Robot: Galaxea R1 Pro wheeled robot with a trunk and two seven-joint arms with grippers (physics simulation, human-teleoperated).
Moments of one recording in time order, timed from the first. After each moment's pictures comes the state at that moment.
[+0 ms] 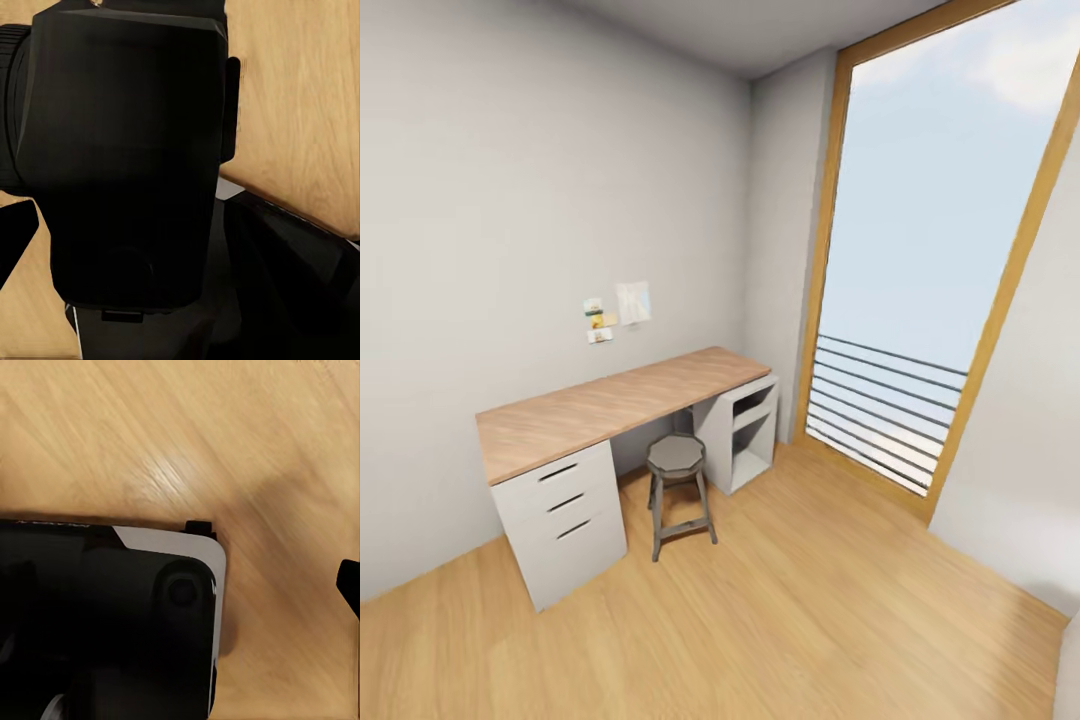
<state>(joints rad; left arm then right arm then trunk) -0.23 0.01 -0.67 0.00 1.12 -0.04 0.07 -0.26 -0.09 -0.22 0.03 0.25 -0.05 0.16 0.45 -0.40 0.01</state>
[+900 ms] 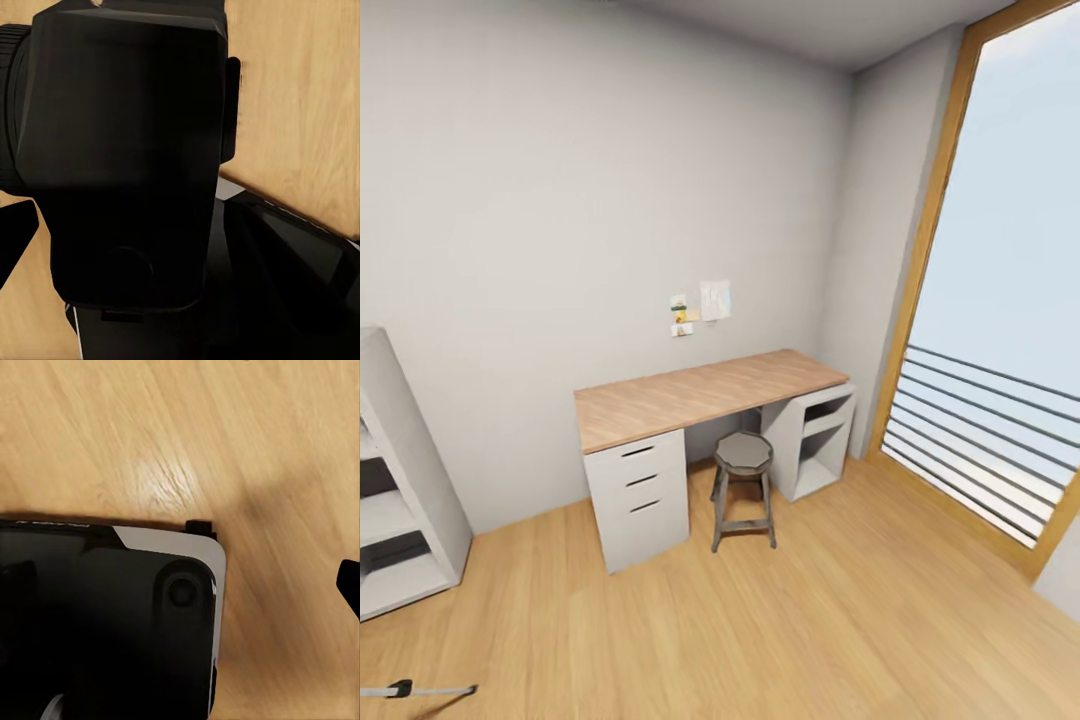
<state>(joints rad) -0.23 0.01 -0.67 0.00 1.12 -0.04 0.07 -0.26 -0.09 -0.22 0.03 0.25 -0.05 0.16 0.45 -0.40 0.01</state>
